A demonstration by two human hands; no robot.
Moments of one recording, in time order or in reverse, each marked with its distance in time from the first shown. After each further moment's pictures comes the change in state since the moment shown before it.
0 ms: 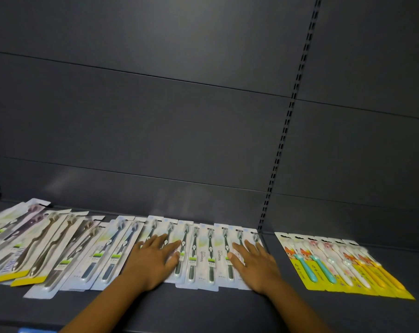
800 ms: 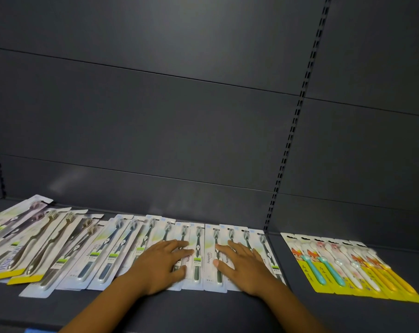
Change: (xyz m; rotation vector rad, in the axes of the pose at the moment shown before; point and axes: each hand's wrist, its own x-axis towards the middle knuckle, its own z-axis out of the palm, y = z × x) left_hand -0.007 0.000 -0.015 -0.056 -0.047 0.277; right_hand 0.001 -0.034 0.005 0.078 -0.055 -0.202
